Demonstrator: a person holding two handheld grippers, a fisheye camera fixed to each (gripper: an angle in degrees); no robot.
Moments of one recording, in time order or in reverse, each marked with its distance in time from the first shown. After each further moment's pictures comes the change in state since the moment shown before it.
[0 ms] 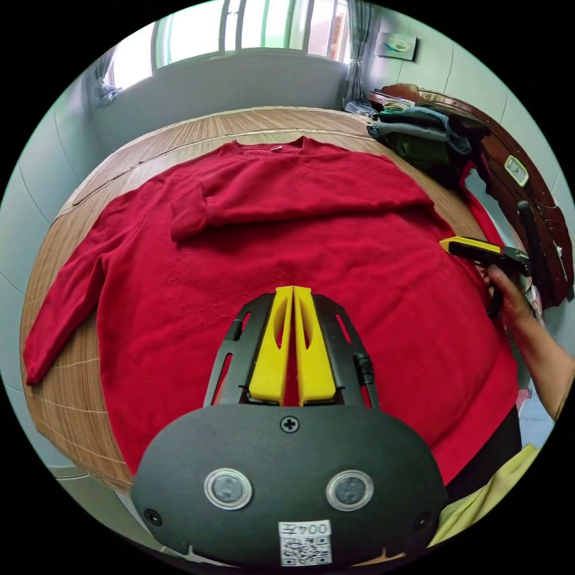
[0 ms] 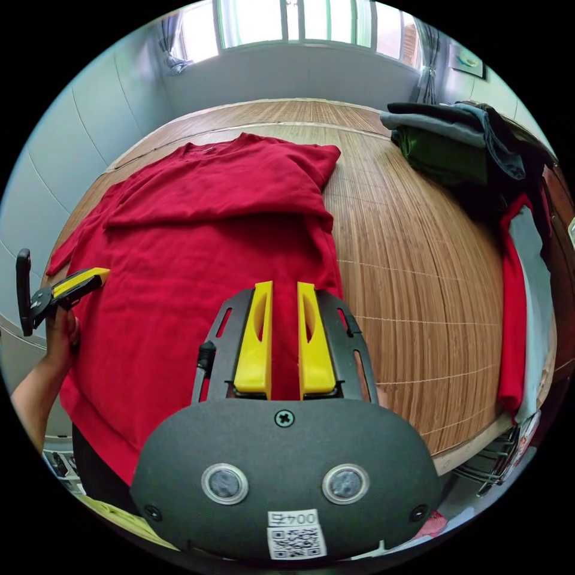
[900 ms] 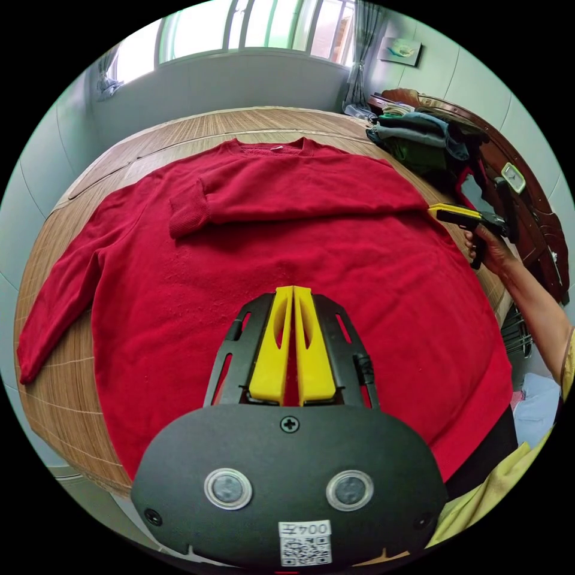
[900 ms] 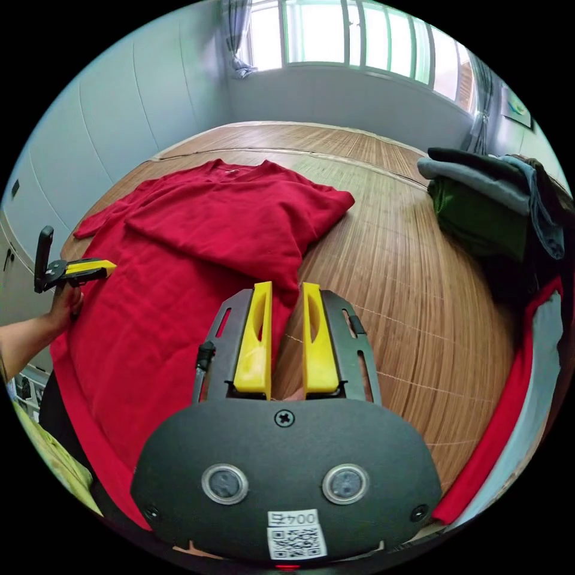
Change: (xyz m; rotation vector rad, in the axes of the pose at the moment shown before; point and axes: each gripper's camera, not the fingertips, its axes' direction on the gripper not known) left arm -0.029 -0.008 0.006 0.005 0.031 -0.015; right arm 0.067 -0.055 0.004 0.113 -0.131 -0.269
